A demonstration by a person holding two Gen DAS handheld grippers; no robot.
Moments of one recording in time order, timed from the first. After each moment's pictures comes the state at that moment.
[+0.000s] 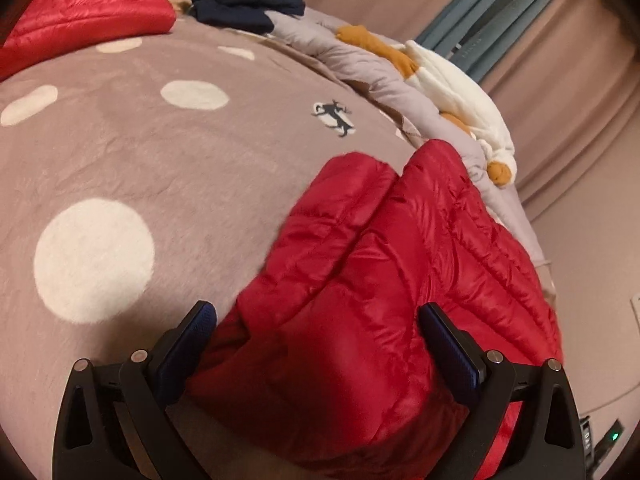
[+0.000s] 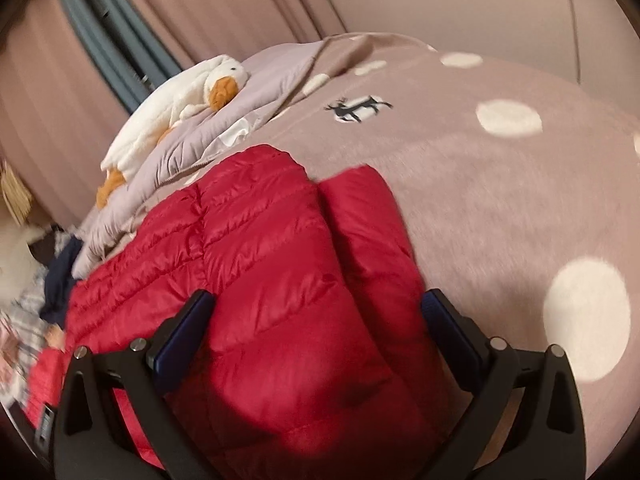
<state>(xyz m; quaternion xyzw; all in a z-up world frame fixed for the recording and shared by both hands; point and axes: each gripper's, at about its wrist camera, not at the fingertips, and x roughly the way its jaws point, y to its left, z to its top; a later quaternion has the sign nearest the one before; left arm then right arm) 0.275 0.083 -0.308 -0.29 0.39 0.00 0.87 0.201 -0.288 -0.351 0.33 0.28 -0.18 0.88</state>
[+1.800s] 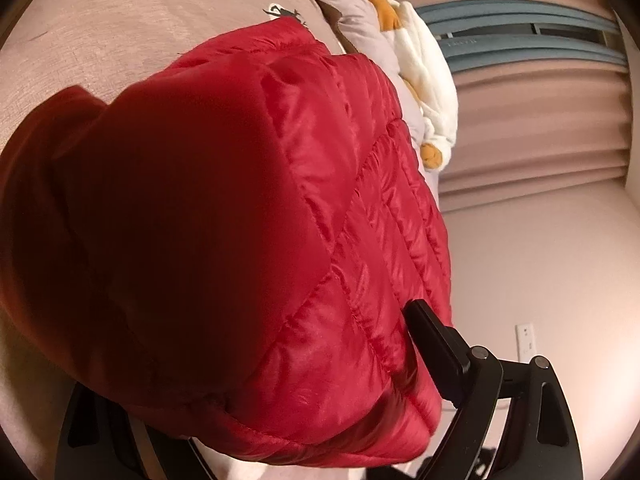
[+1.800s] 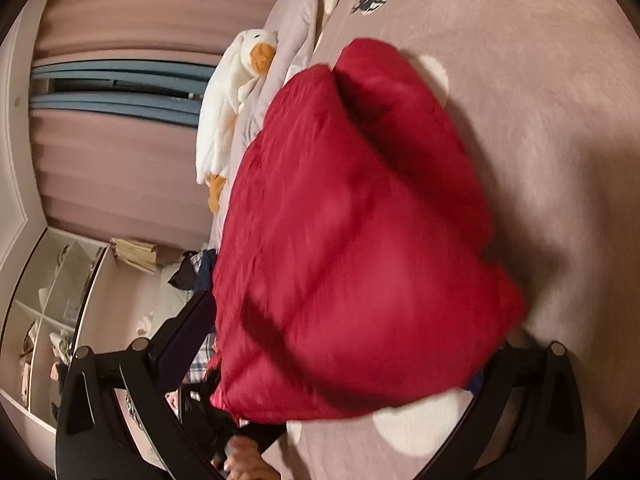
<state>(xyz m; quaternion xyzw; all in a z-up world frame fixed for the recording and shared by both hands) 0.303 0.061 -0.331 -0.48 0.43 -0.17 0.74 0.181 -0.253 -0.373 0.58 0.27 0.05 0.77</state>
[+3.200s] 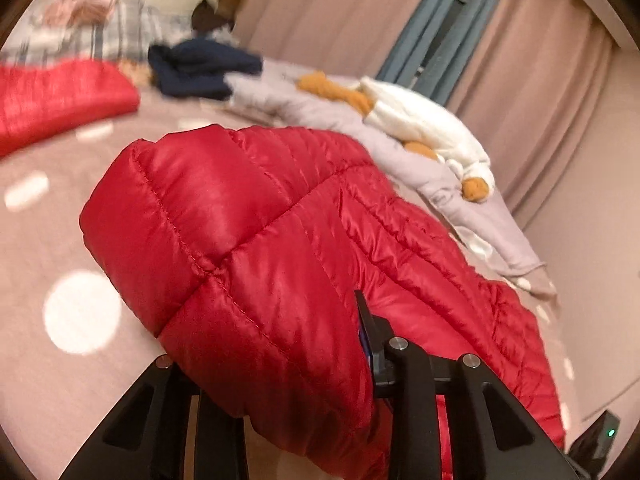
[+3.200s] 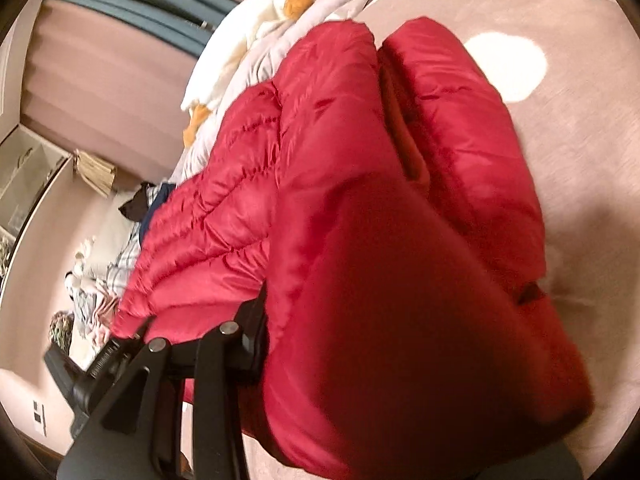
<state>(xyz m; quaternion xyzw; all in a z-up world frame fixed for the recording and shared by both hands) 0.241 0.024 -0.249 -0.21 0.29 0.01 0.93 0.235 -0.187 -0.346 0.43 0.35 0.04 0.83</state>
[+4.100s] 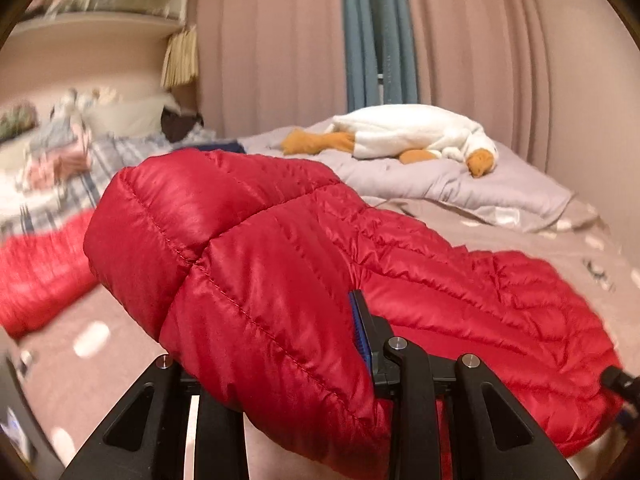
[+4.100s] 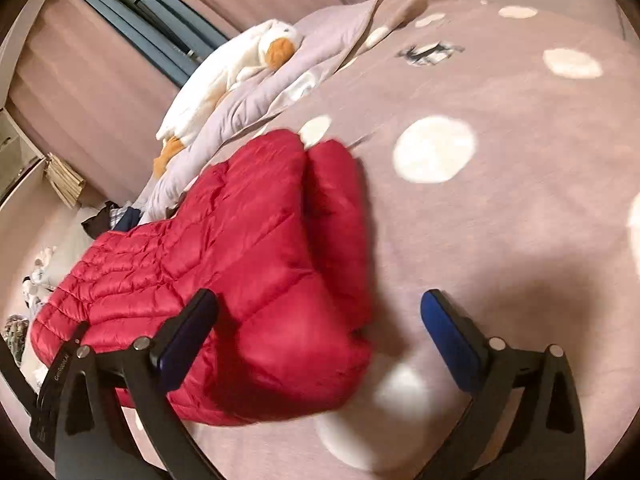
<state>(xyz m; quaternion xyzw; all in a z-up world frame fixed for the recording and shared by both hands) 0.254 -0.011 -0.223 0.04 0.23 0.06 0.97 0.209 -0.246 -0.338 0.36 0.31 -0.06 0.88</state>
